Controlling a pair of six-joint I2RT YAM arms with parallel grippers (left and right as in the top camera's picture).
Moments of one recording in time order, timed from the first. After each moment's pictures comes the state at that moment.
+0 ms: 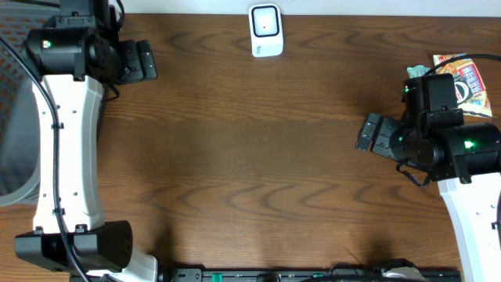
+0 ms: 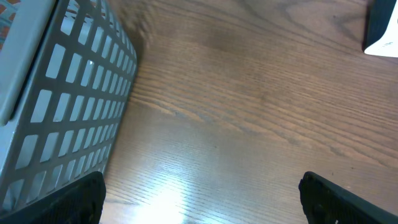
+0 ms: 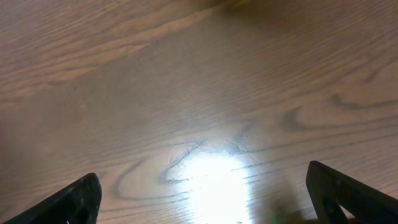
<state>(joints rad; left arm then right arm) 0.03 1.72 2.00 -1.36 -0.09 -0.18 0.14 1.26 1.42 -1.33 0.05 0.49</state>
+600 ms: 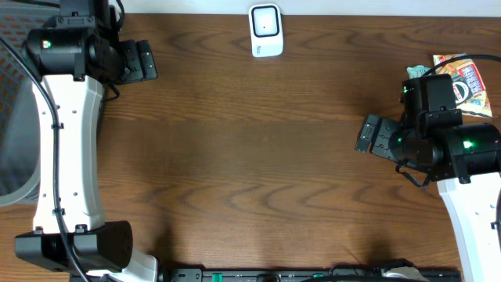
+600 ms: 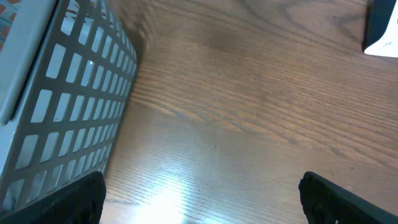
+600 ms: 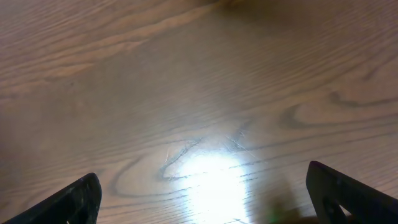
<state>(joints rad) 0.03 1.72 2.00 -1.36 -0.09 -0.18 0.15 1.26 1.42 -1.34 0.06 0.48</state>
